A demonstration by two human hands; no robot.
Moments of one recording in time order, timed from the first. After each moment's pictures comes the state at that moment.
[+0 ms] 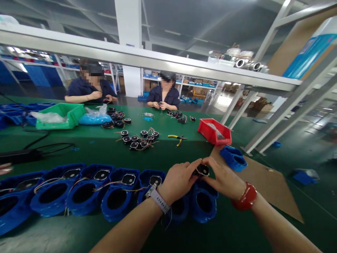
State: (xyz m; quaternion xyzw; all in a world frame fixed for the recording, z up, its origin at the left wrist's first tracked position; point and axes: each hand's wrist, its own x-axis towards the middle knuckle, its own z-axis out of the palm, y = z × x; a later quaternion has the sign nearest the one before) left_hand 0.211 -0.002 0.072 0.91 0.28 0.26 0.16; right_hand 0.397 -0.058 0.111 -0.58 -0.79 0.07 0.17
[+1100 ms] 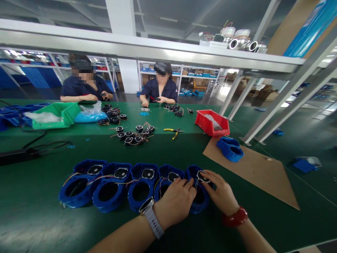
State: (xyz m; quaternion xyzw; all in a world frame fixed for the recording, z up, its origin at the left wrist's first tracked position) left_hand 0.229 -0.060 0.042 0.98 0.19 0.07 0.06; right_hand 0.432 -0.110 0.006 -0.68 -0.67 0.06 0.29
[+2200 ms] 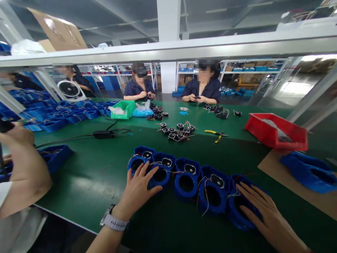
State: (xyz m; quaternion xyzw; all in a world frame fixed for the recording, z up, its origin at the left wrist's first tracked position) left_hand -0.019 -0.055 0.009 0.78 0.62 0.11 0.00; right_hand 0.422 -0.102 -0.033 -0.61 -0.77 0.06 0.18
